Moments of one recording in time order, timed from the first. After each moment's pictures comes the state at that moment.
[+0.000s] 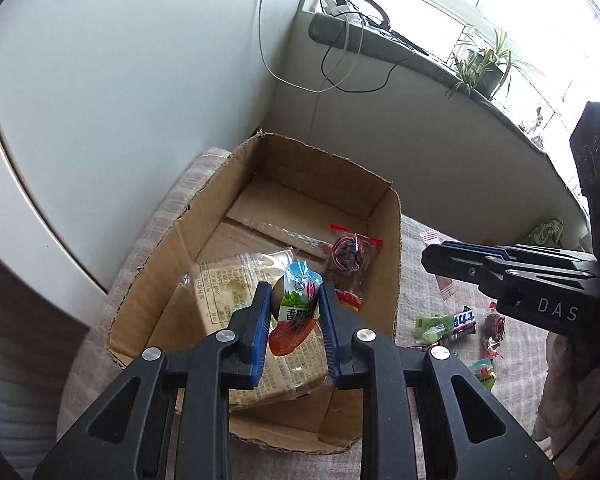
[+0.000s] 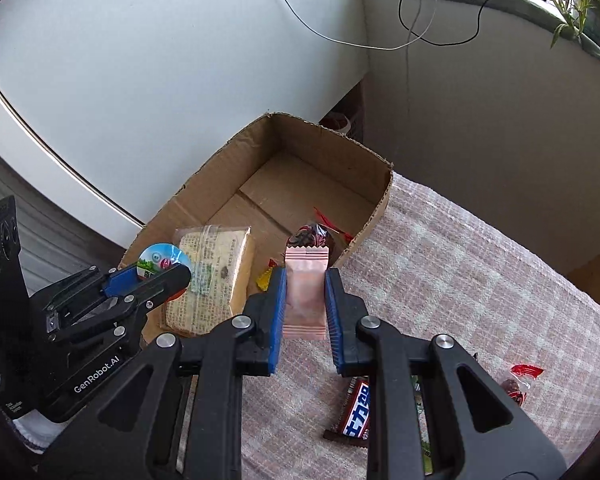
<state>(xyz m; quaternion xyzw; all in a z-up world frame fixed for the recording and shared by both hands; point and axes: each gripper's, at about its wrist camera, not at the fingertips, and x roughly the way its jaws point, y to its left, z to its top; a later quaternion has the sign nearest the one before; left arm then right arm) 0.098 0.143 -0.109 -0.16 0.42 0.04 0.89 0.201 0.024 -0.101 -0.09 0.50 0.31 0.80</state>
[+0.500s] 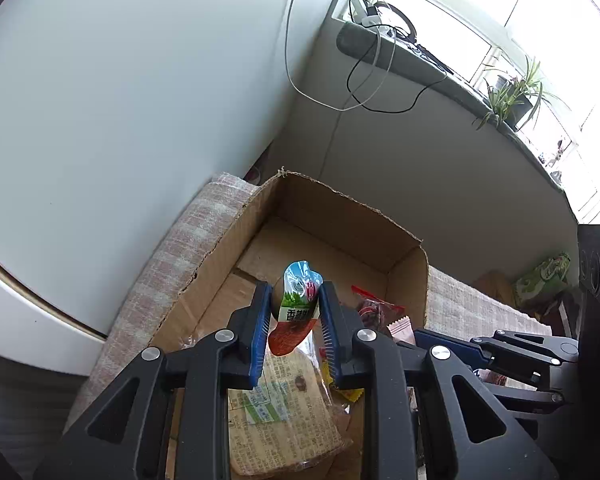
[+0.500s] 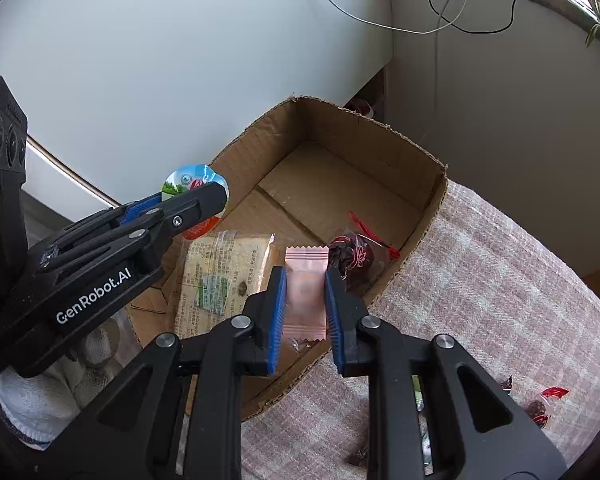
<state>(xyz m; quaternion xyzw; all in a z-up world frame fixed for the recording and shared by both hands) 0.145 0.169 -0.108 -0.20 0.42 0.06 0.88 0.211 0.058 -0.123 -0.09 0.52 0.33 0.78</state>
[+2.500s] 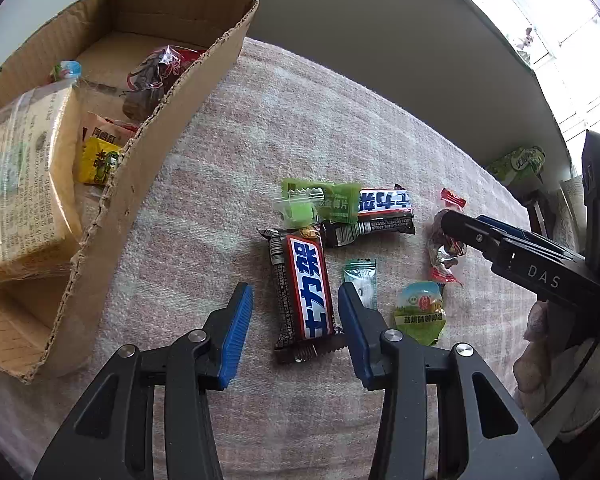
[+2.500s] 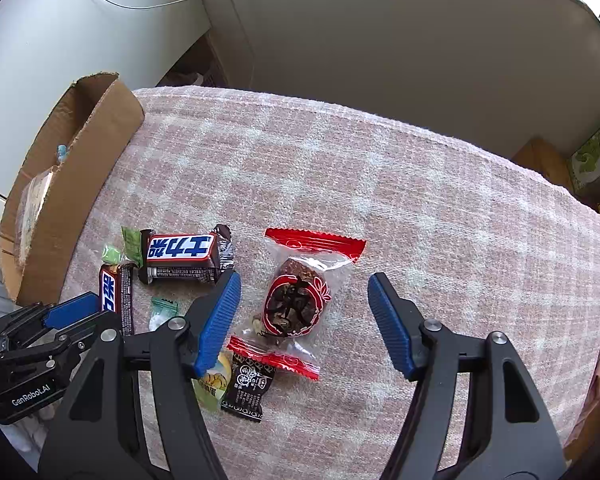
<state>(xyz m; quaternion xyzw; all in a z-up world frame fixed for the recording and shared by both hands) 0.119 -0.007 -0.181 -0.19 0.57 -0.05 0.80 0.222 -0.176 -0.181 -0.05 0.56 0.14 0.81</state>
